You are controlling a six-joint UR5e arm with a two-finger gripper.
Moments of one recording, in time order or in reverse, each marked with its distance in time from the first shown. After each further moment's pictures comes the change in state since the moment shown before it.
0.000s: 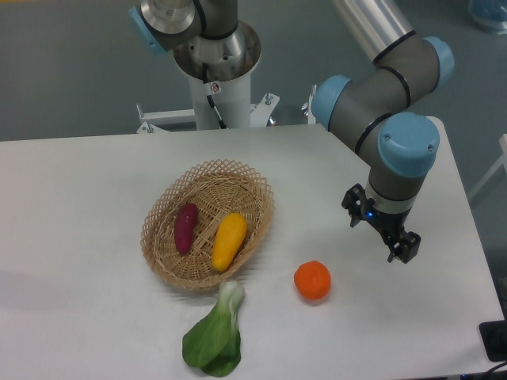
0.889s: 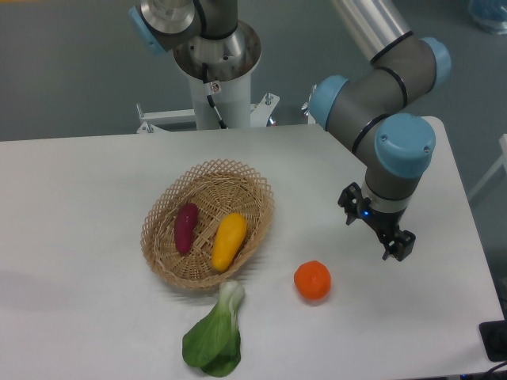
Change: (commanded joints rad) arm -0.012 0.047 -0.092 -0.002 -0.011 -0.001
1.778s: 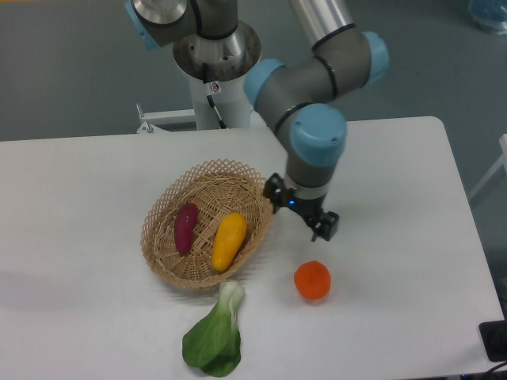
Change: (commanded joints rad) arm -0.193 0.114 -0.195 0.023 -0.040 -0.600
